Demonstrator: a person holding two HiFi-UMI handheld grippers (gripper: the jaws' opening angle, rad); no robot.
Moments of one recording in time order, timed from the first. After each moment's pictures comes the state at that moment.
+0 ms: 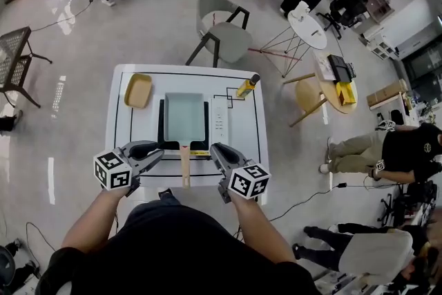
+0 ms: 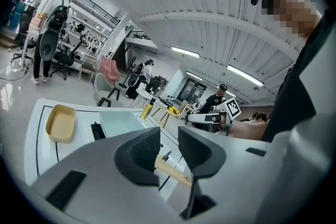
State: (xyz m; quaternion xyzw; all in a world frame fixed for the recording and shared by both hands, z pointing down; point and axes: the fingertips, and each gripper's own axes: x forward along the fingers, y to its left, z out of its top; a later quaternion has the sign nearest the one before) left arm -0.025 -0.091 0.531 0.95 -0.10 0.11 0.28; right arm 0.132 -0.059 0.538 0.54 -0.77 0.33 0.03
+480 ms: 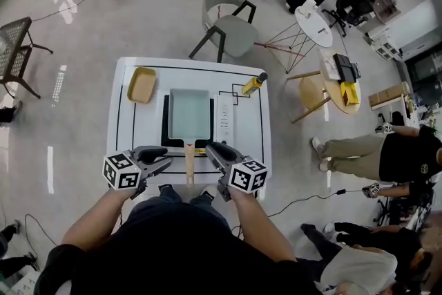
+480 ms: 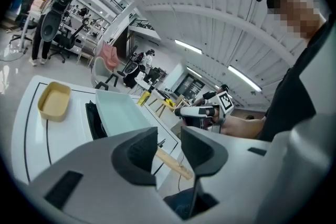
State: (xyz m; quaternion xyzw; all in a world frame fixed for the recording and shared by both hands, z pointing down) left arm -0.020 -0.071 0.567 0.93 -0.07 0.13 0.34; right arm 0.111 -0.068 0.572 0.49 -0.77 0.40 0.04
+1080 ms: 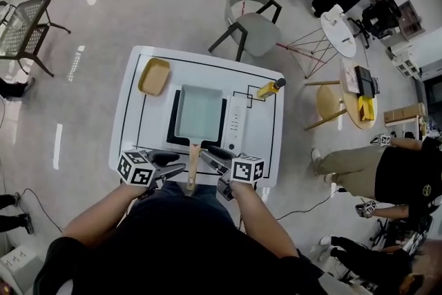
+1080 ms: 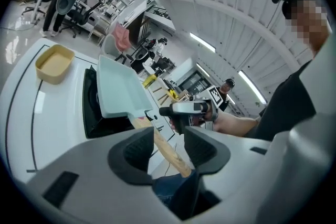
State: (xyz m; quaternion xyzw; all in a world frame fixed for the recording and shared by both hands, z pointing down) left arm 0.009 -0.043 0.618 0.88 -0.06 0.17 0.43; right arm 0.089 -0.071 0.640 0.36 -0.76 0.54 0.03
